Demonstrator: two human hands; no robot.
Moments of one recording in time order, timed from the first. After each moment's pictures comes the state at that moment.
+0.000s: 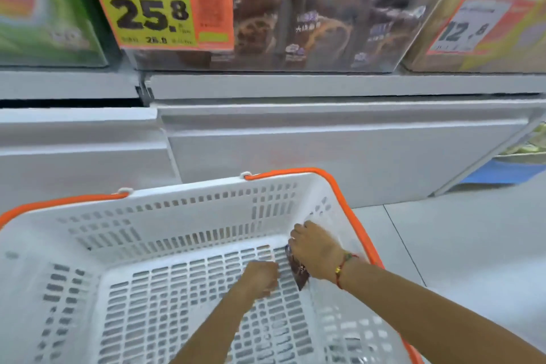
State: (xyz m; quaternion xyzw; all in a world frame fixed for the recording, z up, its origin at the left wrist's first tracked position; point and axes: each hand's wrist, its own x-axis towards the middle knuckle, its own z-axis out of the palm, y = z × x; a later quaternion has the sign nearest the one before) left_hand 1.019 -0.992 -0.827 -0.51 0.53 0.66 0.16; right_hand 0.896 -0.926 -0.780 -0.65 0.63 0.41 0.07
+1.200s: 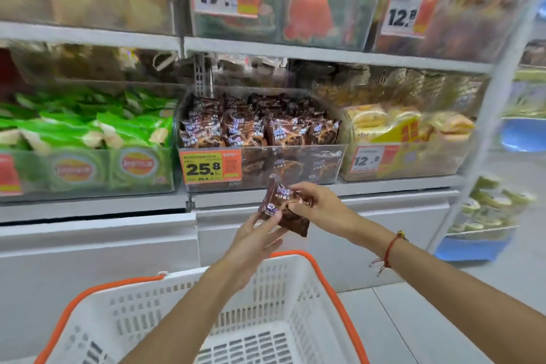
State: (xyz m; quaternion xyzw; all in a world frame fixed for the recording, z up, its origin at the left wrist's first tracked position) left_hand 1.036 -1.016 -0.585 -0.20 0.51 0.82 -0.19; right_hand 0.897 -0.924 -0.525 -0.51 0.75 -0.38 0.16
